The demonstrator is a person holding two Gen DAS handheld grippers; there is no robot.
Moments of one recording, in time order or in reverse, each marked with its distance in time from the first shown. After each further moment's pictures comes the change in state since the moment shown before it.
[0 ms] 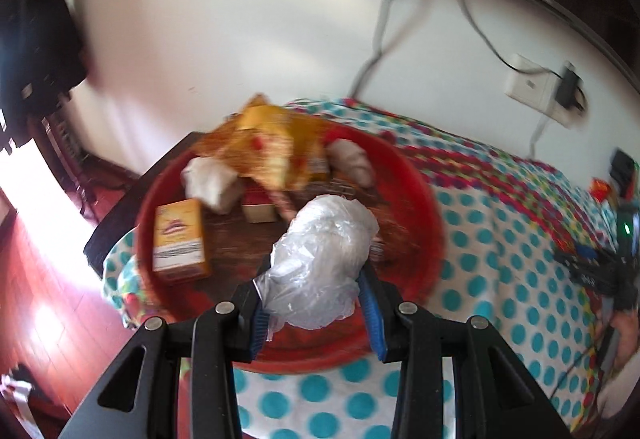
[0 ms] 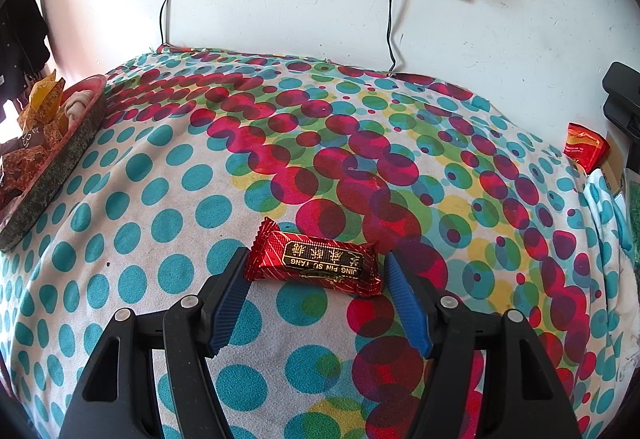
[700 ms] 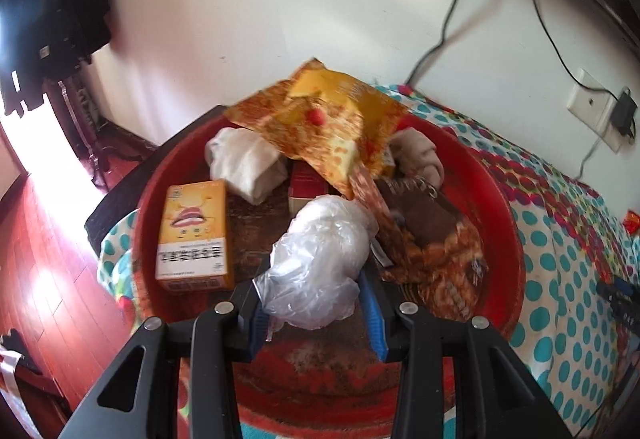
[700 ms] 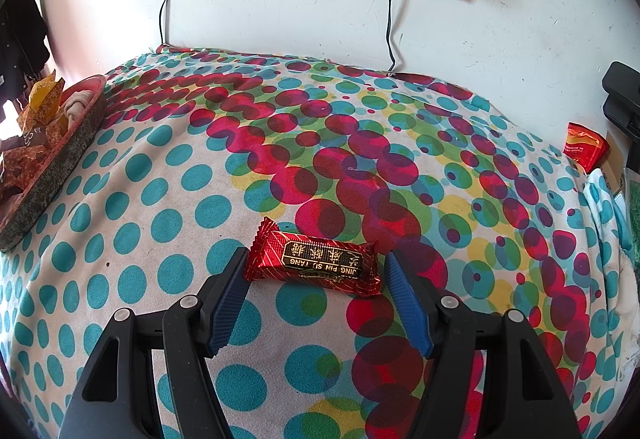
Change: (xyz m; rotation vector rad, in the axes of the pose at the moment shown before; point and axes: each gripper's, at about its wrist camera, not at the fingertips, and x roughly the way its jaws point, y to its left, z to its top) left arm 0.064 0.033 -0.001 -0.077 0.040 0.050; right arm 0.000 0.000 -0.001 -0.010 -0.001 0.007
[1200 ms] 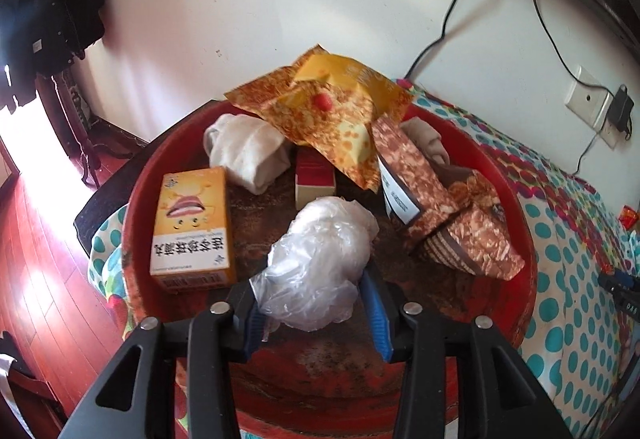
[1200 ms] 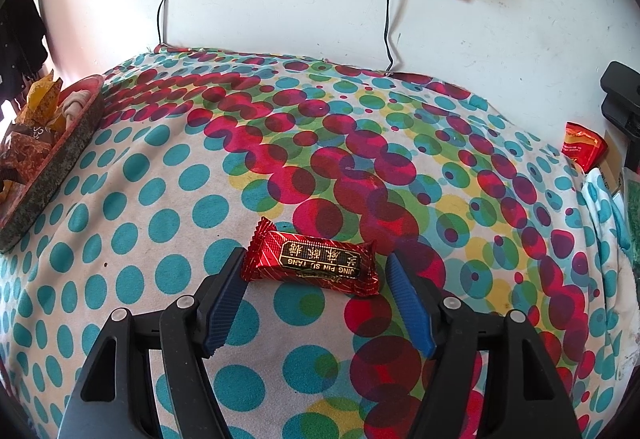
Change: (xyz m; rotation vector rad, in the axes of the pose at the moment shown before) left arm 0.009 0.013 -0.006 -0.023 0.000 -0.032; right arm 0.000 -0.002 -0.001 -0.008 -0.002 0.000
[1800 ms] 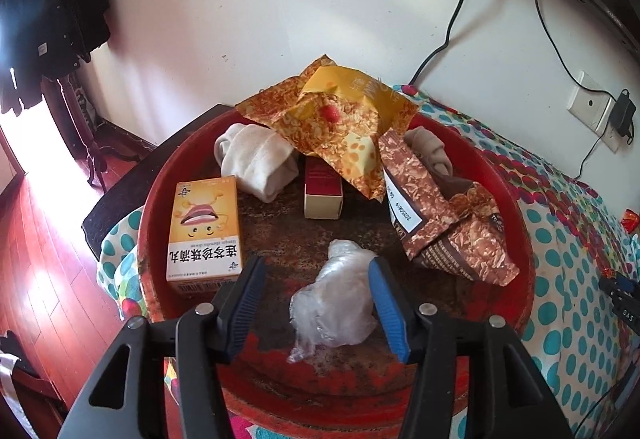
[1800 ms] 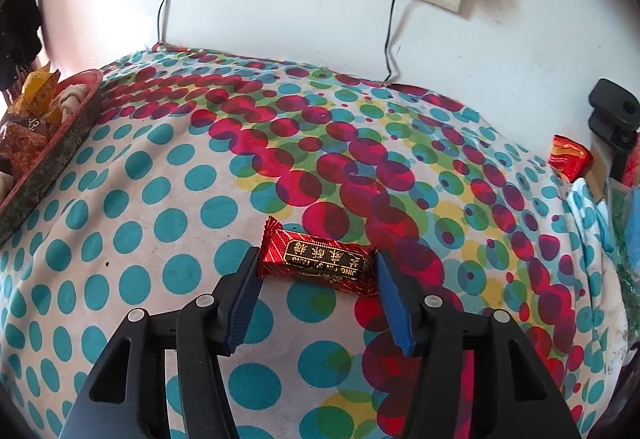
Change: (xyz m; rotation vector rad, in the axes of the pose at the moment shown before) left arm -0.009 0.000 0.005 0.003 -0.010 0.027; right arm -0.009 0.007 -0.004 -0.012 -0.025 -0.041
